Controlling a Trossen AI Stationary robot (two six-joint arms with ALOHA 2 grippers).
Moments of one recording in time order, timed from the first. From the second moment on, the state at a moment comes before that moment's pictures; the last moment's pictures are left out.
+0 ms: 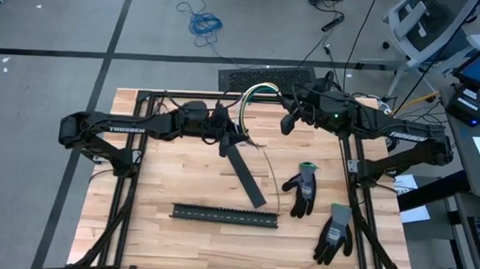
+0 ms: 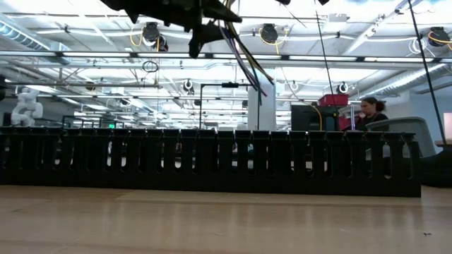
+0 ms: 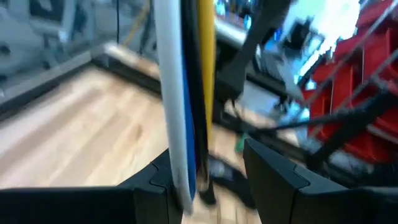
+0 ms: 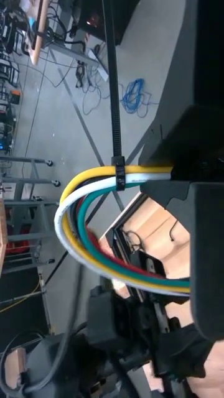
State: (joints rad) left arm 0.21 1.37 0.98 0.19 0.19 -0.39; right arm -0.10 1.20 1.34 -0.41 0.53 0.20
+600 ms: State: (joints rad) left arm 0.20 1.39 0.98 0.29 0.21 -0.39; right arm -0.12 1.18 1.34 -0.38 0.56 0.17
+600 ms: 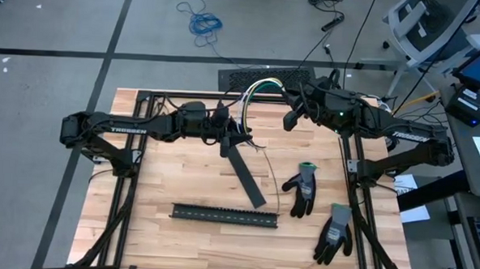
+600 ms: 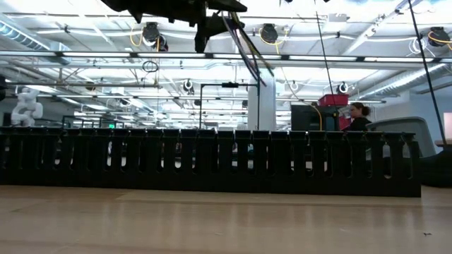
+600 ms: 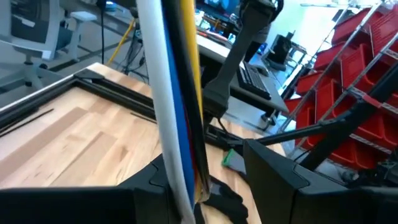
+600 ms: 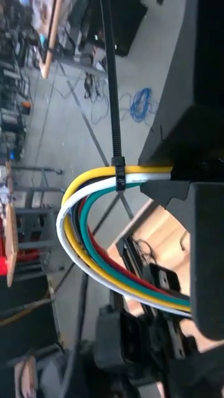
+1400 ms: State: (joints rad) left arm 0.17 1.45 0.98 0.56 0.05 -0.41; right arm -0.13 1.14 1.34 -0.37 0.58 0.16
